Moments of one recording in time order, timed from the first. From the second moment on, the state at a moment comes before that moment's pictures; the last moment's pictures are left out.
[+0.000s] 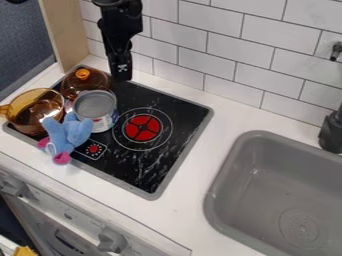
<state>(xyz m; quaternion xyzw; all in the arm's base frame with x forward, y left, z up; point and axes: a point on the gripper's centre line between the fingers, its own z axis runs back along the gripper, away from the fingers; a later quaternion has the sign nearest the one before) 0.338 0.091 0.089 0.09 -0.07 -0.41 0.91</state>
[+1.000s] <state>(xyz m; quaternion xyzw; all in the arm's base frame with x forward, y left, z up) 0.271 0.171 0.085 0.15 -0.02 -0.34 0.93</state>
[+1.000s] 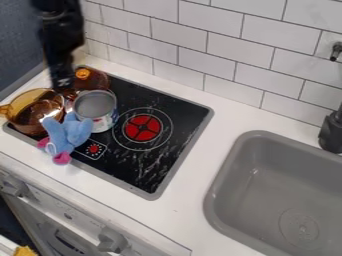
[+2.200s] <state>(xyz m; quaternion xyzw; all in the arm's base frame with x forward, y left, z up) 0.225 0.206 0.033 0.11 0.03 -0.34 0.93</state>
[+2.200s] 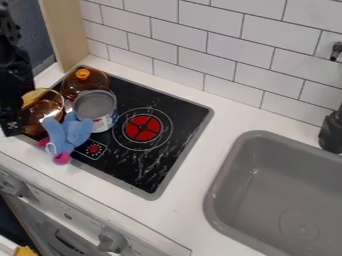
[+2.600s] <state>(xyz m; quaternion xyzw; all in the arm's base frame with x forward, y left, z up) 0.233 0.202 0.013 0.07 0.03 -0.36 0.93</state>
